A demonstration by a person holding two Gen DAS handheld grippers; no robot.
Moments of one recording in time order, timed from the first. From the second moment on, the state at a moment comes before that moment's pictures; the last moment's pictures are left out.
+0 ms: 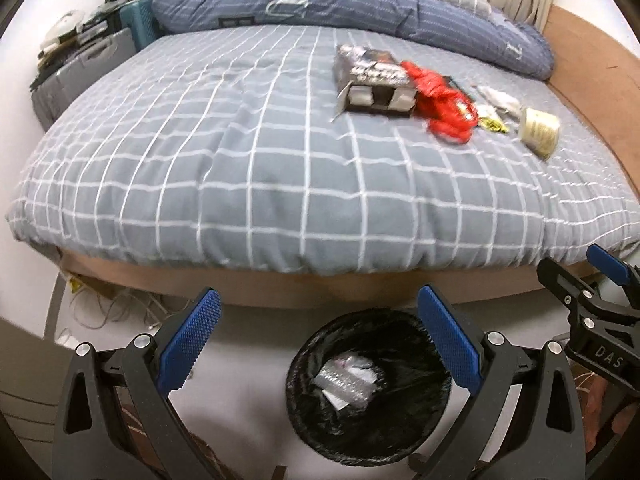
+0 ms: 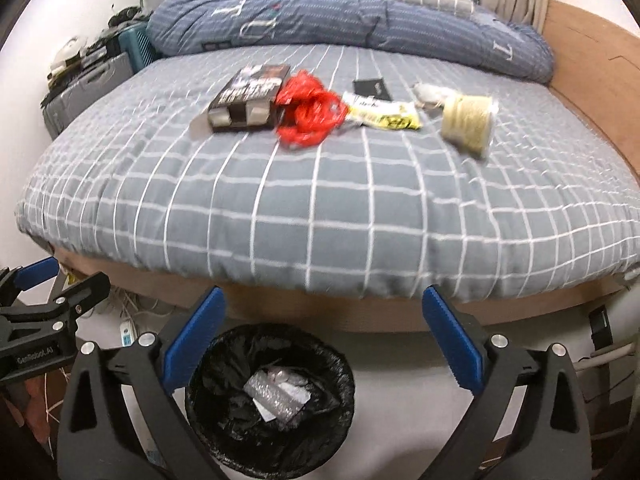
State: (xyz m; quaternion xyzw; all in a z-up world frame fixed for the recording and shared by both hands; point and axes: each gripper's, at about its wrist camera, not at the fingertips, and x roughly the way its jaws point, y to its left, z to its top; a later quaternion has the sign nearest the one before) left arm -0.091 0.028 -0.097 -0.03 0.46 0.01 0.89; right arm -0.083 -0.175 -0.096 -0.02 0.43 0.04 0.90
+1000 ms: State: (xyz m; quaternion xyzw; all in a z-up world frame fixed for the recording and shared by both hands) left arm 0.092 -0.017 -0.055 -0.01 0.44 0.01 0.90; right arm 0.057 -0.280 -0.065 -0.02 0.40 -0.04 0.91
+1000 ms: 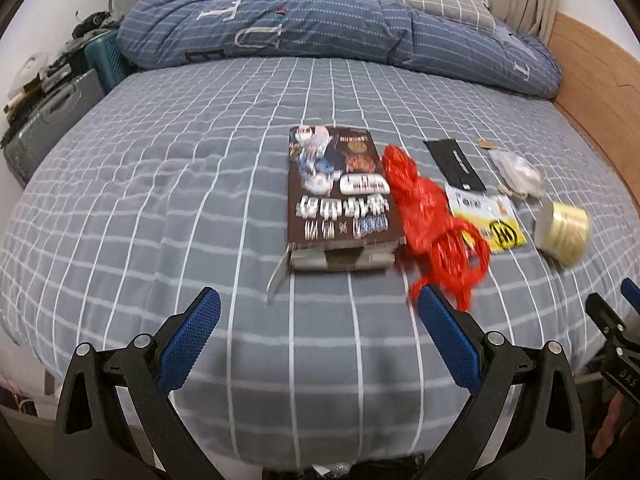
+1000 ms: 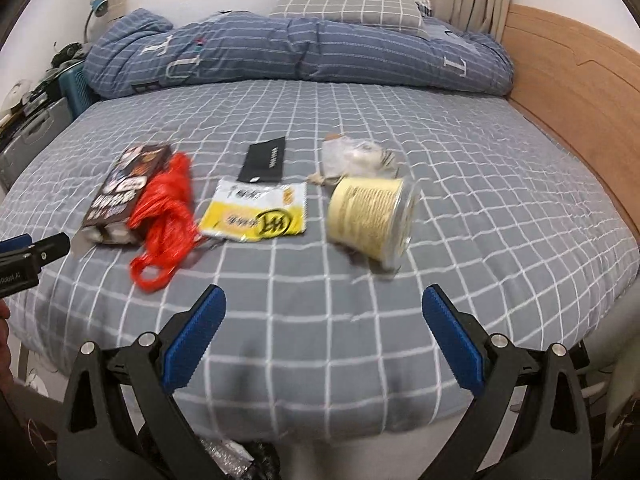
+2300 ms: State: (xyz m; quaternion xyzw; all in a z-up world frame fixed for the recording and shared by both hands) left arm 0.207 -0.032 -0.100 -0.01 0.54 0.03 0.84; right arm 0.171 -0.311 -0.093 0.04 0.47 -0.09 0.88
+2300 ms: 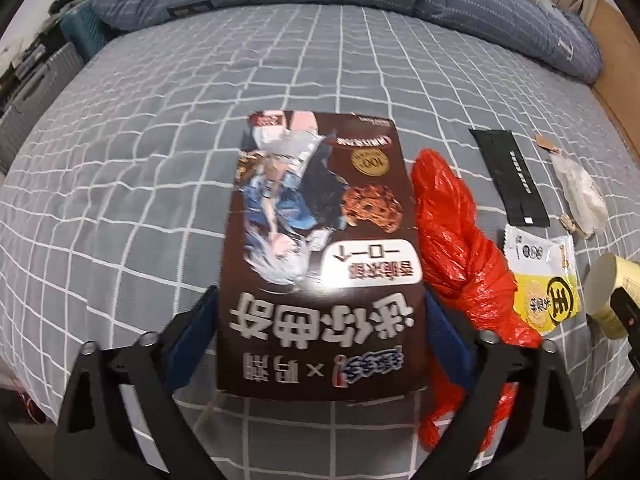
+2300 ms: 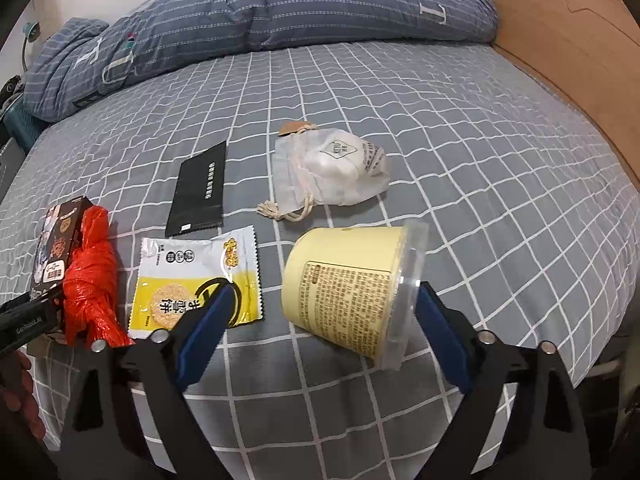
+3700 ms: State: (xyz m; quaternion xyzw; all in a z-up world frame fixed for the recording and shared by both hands) left arm 0.180 -0.028 -0.080 -0.03 0.49 0.02 0.87; right arm 0.172 -0.303 -0.083 0.00 0.46 -0.13 0.88
